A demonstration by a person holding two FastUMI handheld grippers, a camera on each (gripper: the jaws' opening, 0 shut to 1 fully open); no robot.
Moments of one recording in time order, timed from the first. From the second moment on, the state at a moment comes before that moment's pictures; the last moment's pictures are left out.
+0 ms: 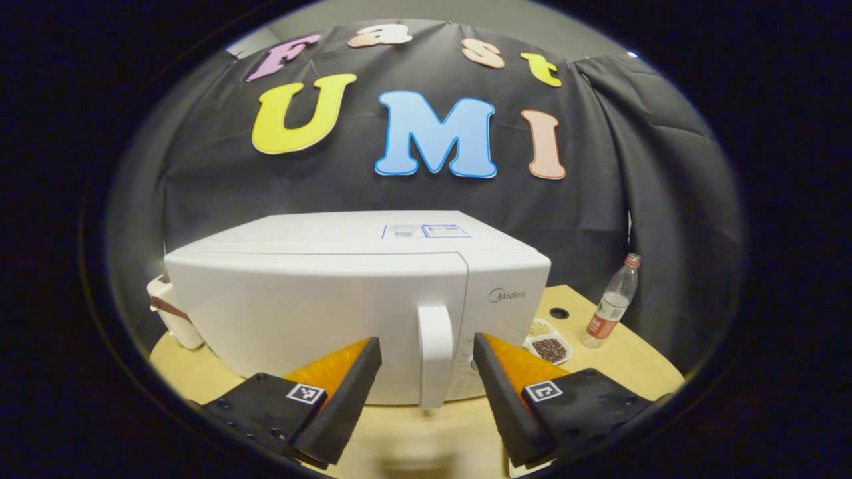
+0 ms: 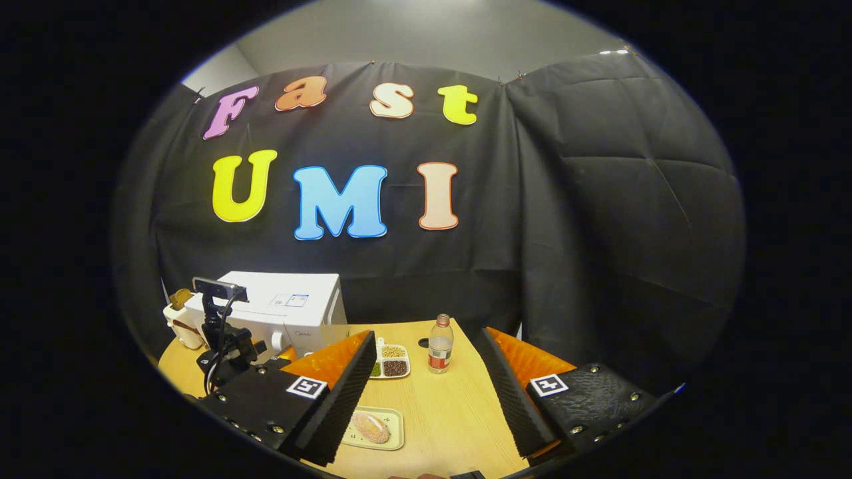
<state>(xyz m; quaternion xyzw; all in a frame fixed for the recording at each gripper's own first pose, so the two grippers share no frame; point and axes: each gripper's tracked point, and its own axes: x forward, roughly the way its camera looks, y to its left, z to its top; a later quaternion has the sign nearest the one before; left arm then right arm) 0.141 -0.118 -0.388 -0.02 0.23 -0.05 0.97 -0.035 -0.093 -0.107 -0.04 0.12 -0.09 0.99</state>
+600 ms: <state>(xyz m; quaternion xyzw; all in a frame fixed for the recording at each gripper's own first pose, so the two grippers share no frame) 0.136 -0.127 -0.394 -0.03 0.28 -0.13 0.95 -0.031 -0.089 -0.107 -0.04 0.12 -0.07 0.99</state>
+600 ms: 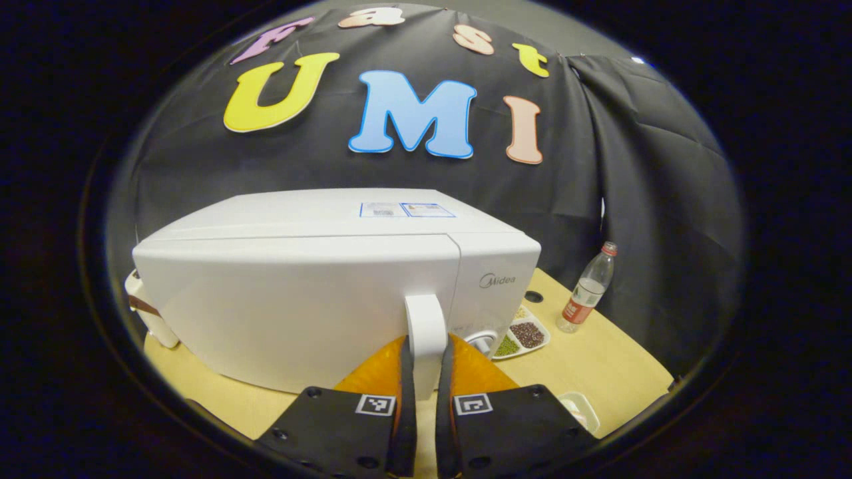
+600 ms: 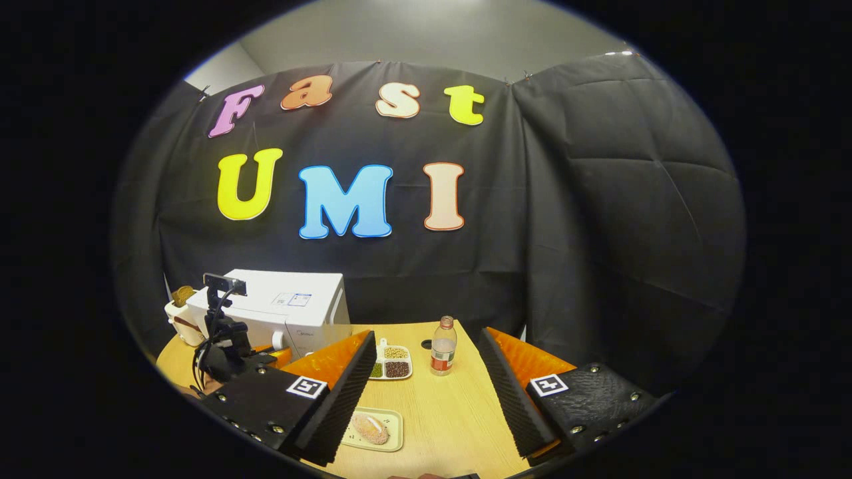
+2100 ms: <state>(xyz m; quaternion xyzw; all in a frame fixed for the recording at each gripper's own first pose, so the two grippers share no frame) -0.142 0.073 -0.342 0.06 0.33 -0.23 0.91 -0.023 0.058 -0.125 0.01 0.13 0.04 0.99</state>
